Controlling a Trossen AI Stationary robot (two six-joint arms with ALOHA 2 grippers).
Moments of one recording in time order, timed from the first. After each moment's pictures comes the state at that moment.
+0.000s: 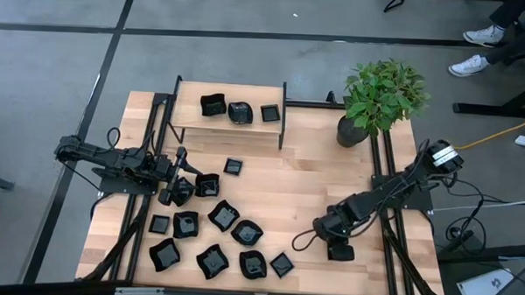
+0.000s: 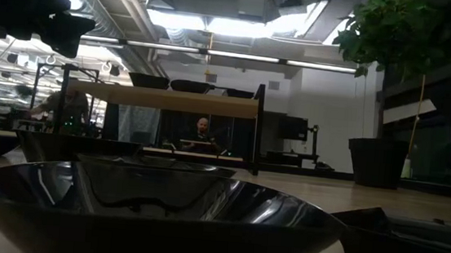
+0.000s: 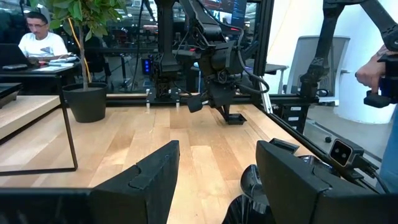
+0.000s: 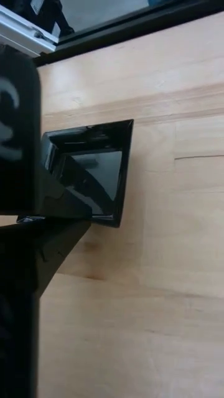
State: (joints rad) left arm -0.22 0.01 0.01 0.03 -0.09 -0.04; right arm 0.53 1.56 0.76 -0.52 -0.31 0.56
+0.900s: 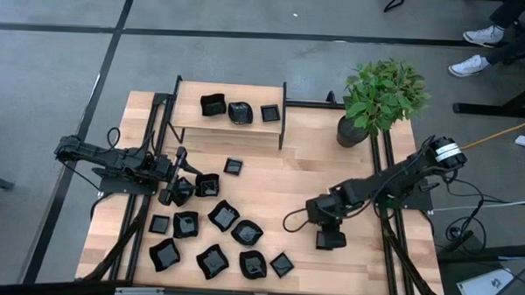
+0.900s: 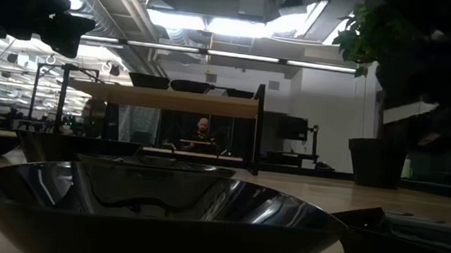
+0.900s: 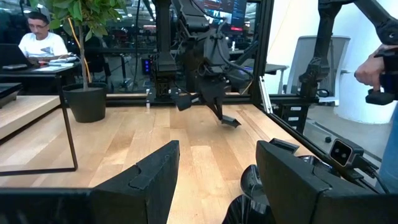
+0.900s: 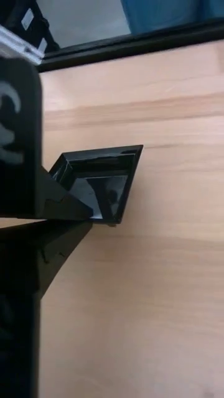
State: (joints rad) left arm -0.22 0.01 0.01 0.03 -0.09 -0.04; right arm 0.36 1.51 0.79 -0.52 -0.34 0.41
